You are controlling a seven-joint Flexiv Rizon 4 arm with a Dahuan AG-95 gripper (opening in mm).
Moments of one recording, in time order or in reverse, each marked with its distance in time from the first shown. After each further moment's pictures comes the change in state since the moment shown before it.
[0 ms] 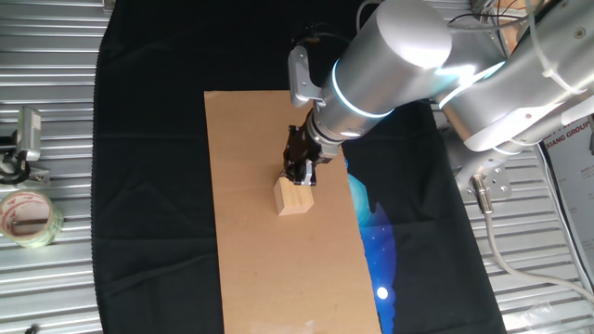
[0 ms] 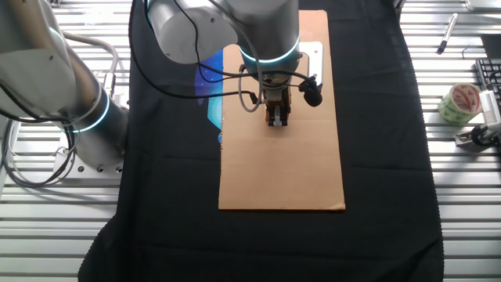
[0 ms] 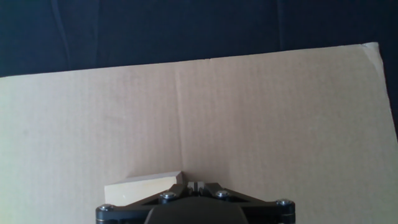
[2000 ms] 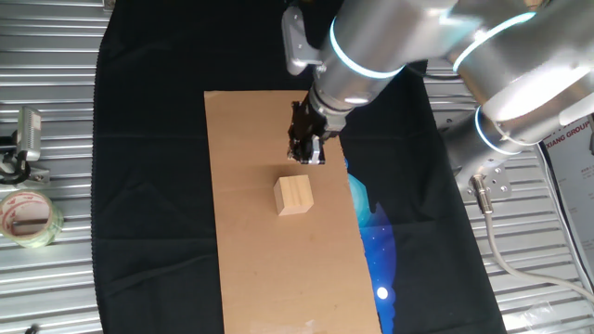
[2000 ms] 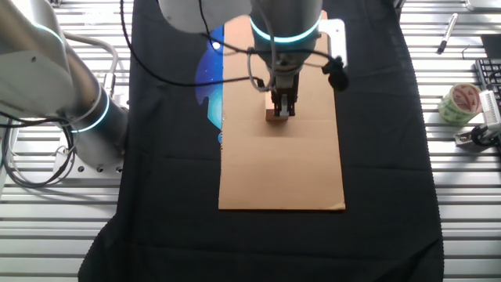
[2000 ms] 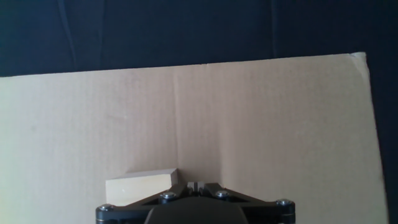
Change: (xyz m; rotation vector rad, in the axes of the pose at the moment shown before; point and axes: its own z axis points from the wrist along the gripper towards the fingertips) arm -0.011 -0.007 -0.080 -0.001 0.065 -0.031
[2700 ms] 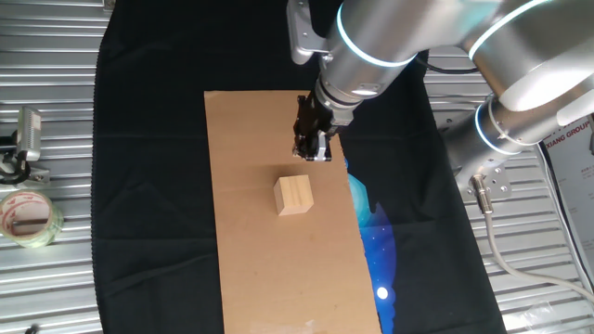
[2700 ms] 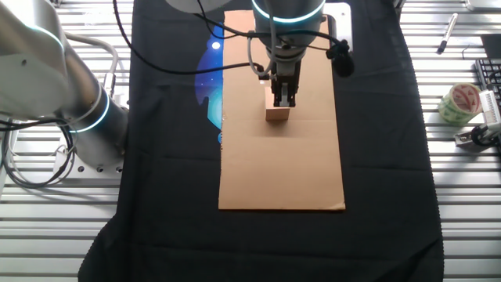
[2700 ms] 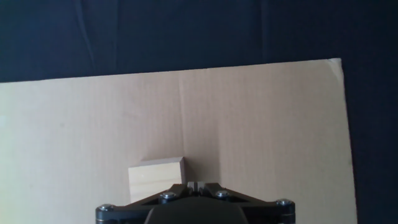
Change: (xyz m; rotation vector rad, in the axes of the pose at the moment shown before) arm 0.001 0.004 -0.019 -0.004 0.020 -0.011
